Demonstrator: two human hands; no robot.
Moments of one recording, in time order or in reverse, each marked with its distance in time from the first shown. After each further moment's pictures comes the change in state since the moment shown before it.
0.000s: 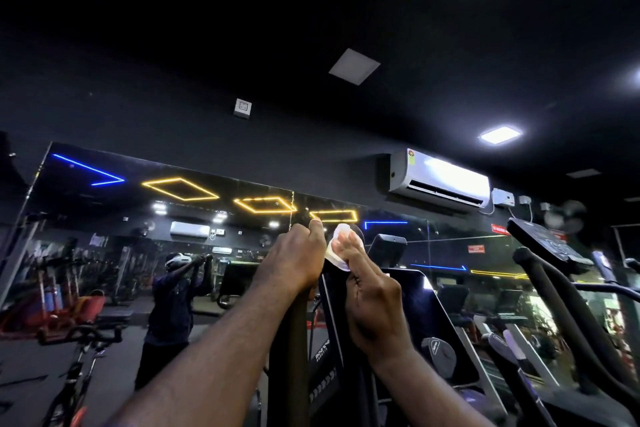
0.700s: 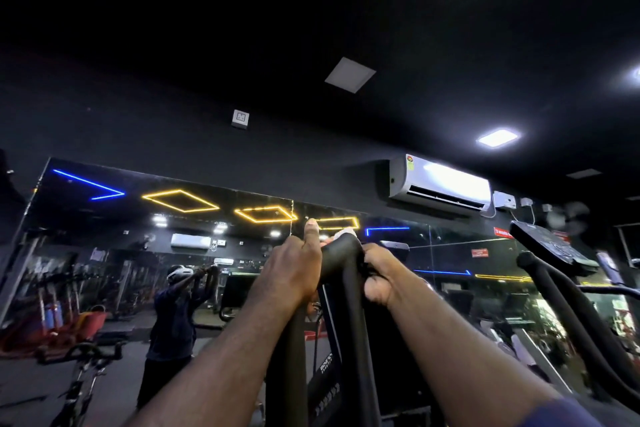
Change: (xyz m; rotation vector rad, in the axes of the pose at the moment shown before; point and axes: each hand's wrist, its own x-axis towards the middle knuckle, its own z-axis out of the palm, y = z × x) left_hand 0.001 -0.003 0.003 -0.101 0.024 -0.008; right_hand 0.090 0.057 0.016 1.047 -0.228 1.364
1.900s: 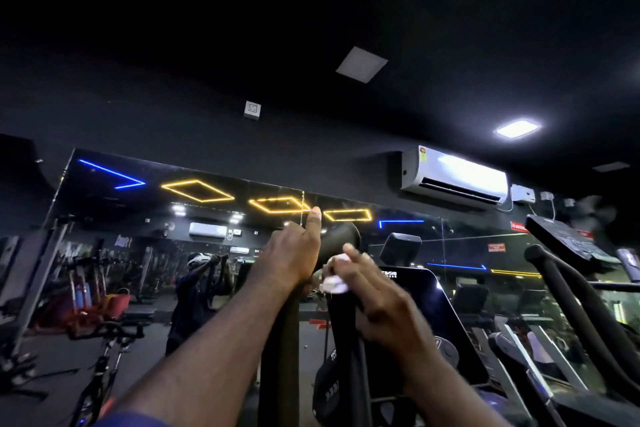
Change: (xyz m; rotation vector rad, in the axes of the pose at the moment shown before) left_hand 0.006 -0.005 0.005 0.164 0.062 0.055; right_hand -0.087 0.066 -0.048 -1.376 -0.010 -1.516
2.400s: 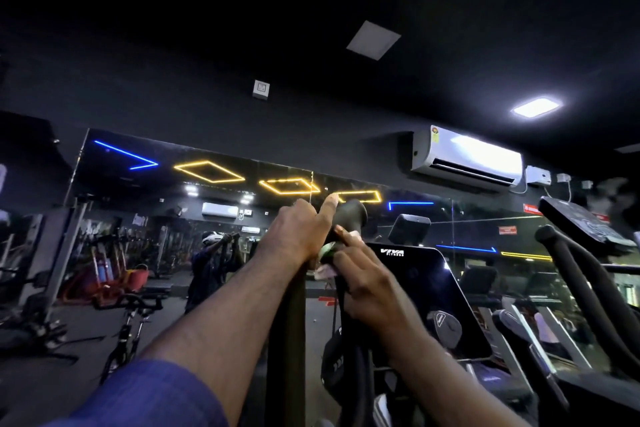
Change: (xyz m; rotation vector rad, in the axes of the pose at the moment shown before) left_hand 0.000 0.001 0.000 0.093 0.021 0.013; right_hand 0.002 -0.018 0.017 0.063 -0.036 0.084
